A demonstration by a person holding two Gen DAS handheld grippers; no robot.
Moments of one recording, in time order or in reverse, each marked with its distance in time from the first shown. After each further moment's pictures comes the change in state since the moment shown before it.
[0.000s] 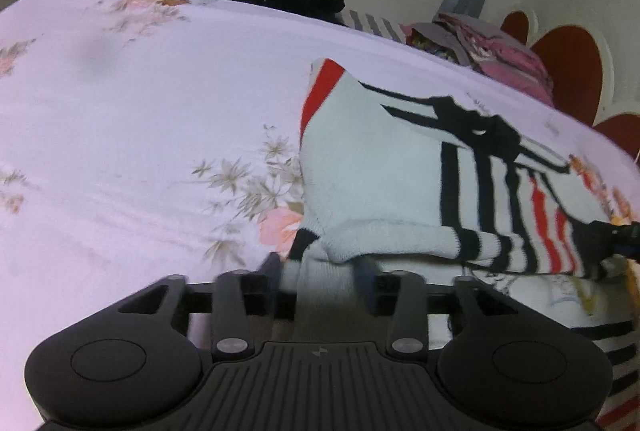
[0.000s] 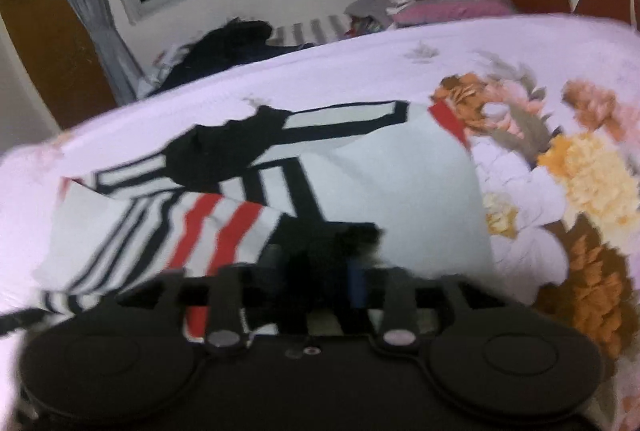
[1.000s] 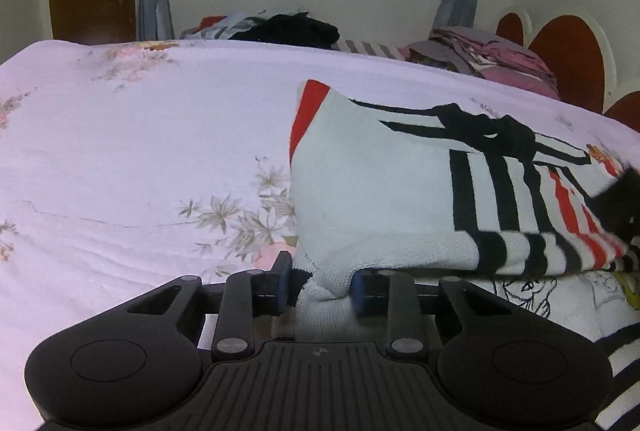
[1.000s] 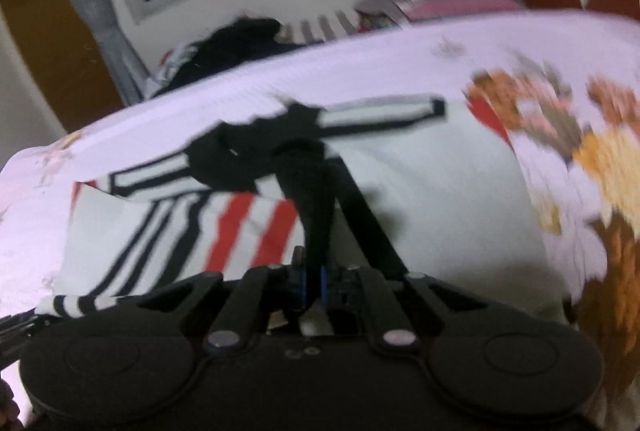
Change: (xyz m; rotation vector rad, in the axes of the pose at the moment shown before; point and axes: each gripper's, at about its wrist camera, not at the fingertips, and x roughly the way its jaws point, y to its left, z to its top) left arm 0.029 -0.018 -0.005 0.125 -0.117 0.075; right arm 0.019 0.026 -0.006 0.035 0.046 -0.017
